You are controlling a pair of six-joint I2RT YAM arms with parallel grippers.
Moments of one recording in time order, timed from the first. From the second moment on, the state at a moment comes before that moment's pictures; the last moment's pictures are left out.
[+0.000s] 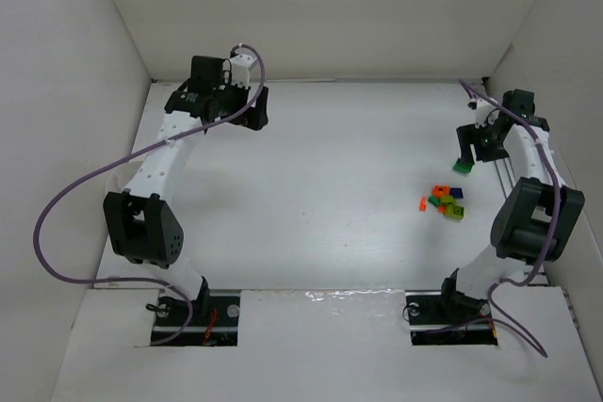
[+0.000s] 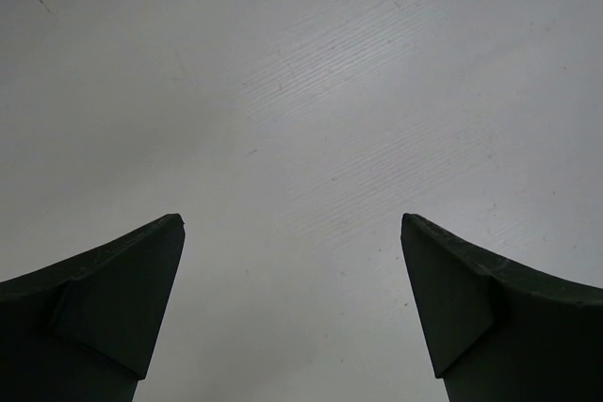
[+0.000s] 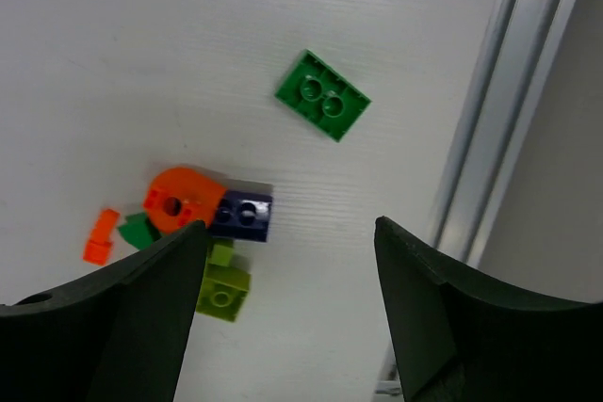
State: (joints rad) left arm -0.20 1.61 1.55 -0.64 0.30 0.10; right arm -0.30 1.62 1.33 -0.76 -0.14 -0.40
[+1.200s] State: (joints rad) left arm -0.20 1.84 1.78 -0.78 0.36 0.14; right arm -0.31 2.09 1.68 -0.94 -0.17 -1.08
